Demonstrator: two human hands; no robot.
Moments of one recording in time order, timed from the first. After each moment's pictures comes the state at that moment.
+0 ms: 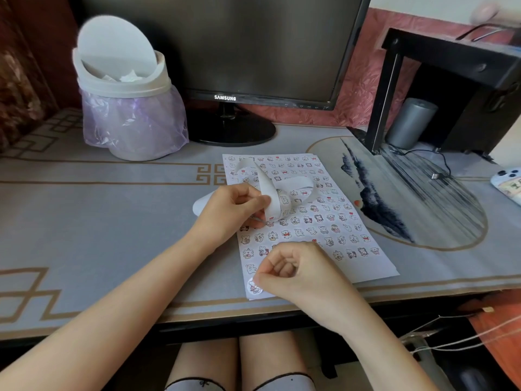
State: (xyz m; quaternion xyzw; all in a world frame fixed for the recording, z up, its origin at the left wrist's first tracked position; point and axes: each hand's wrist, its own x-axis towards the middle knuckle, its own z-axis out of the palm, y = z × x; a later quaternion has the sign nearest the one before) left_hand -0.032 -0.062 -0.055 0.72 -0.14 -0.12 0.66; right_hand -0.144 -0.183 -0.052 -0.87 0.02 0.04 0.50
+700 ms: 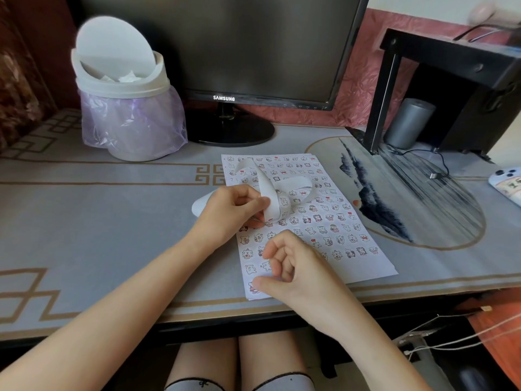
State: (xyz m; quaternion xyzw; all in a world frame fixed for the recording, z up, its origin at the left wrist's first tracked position) left_hand -0.029 -0.062 -0.060 0.73 -0.15 -0.11 0.65; right_hand -0.146 -0.184 -0.059 -0.89 0.00 0.01 0.45
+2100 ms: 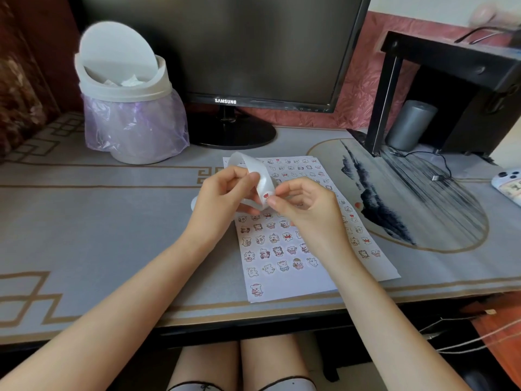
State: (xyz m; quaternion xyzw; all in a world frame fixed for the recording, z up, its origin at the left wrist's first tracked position) left_hand -0.032 -0.057 -0.045 0.65 -0.16 -0.03 0.74; right_hand -0.077 -0.199 -0.043 -0.80 0.01 -0.18 0.58
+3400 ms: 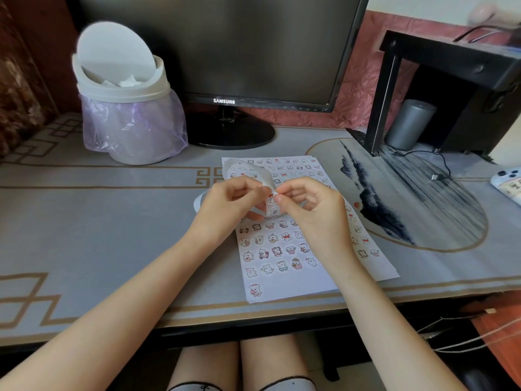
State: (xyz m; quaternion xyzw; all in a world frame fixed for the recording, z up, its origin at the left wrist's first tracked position) left_hand -0.031 -0.061 -0.051 0.70 -0.17 -0.06 0.69; right_hand -0.078 -0.206 -0.045 -0.81 -0.02 -0.23 0.53
